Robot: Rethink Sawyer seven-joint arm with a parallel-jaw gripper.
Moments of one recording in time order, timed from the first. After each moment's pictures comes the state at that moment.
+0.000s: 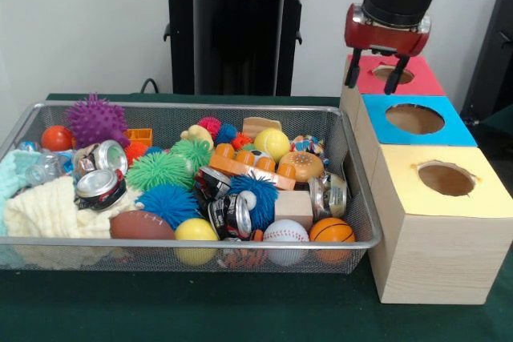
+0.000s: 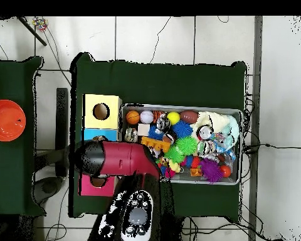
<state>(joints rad) 0.12 -0.68 -0.18 1.70 0.10 0.72 1.80</state>
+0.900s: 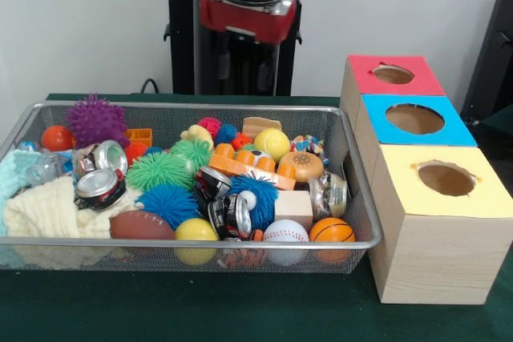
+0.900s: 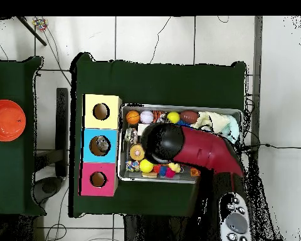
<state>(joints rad) -0.23 -0.75 -0.10 1.62 -0.05 0.80 1.80</state>
